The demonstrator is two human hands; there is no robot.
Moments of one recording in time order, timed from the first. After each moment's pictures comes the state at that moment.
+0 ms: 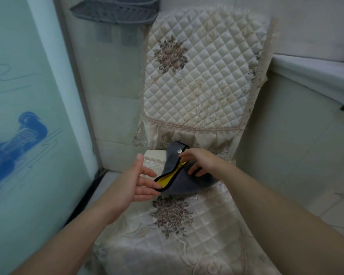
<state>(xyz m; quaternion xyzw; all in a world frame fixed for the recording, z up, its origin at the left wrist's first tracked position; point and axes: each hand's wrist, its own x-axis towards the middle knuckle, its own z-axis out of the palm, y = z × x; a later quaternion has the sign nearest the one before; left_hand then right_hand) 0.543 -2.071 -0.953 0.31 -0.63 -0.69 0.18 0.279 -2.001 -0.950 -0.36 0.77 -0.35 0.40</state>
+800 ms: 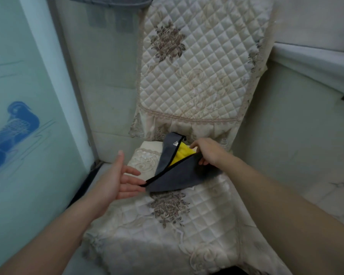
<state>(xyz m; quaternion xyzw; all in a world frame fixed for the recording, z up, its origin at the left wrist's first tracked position) 0.556 -2.095 -0.981 0.40 -0.57 -0.70 0.15 0.257 -1.990 -0.956 -0.34 0.83 -0.35 0.27</state>
